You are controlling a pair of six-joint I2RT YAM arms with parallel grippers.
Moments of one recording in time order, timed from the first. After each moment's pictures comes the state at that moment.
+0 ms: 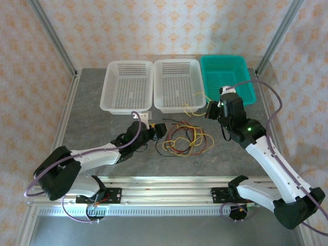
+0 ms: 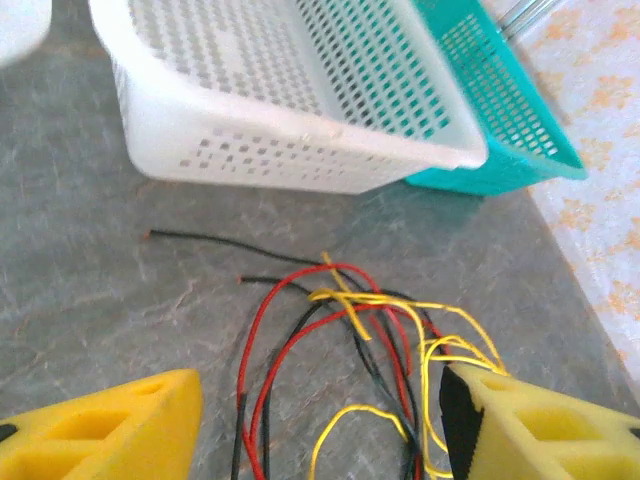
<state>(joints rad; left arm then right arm) -0.71 1.33 0.55 0.40 -0.11 -0.73 0.47 1.00 1.06 -0.61 0.20 0.48</state>
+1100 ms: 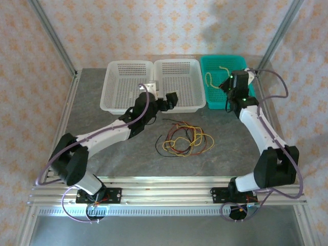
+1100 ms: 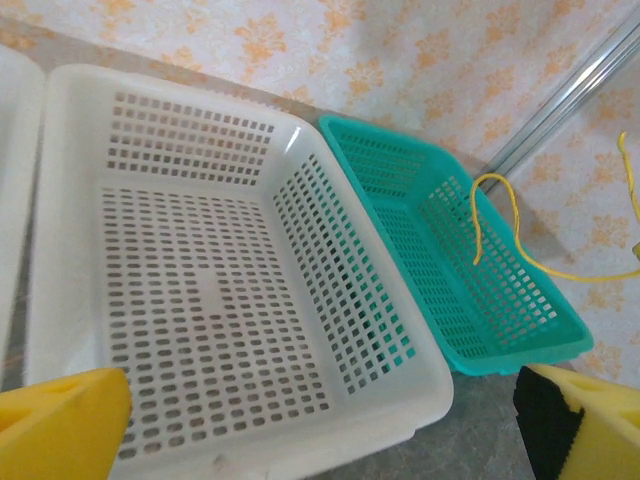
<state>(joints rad) -0.64 1.58 1.07 0.24 -0.20 -0.56 0.09 1.45 1.21 -0.26 0.22 0.71</state>
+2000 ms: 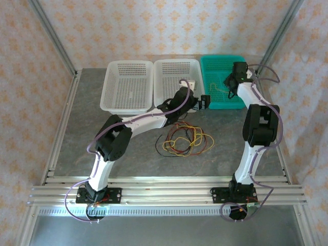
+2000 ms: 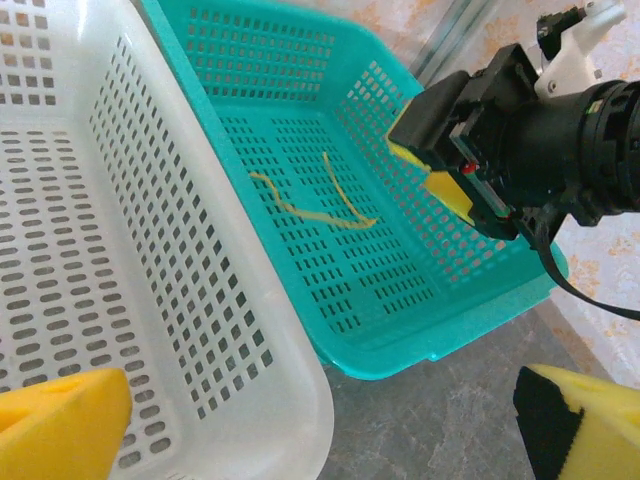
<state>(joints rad) -0.77 2.09 1.60 0.12 -0.15 -0.53 -0.05 2.02 1.62 -0.40 0.11 0.69</state>
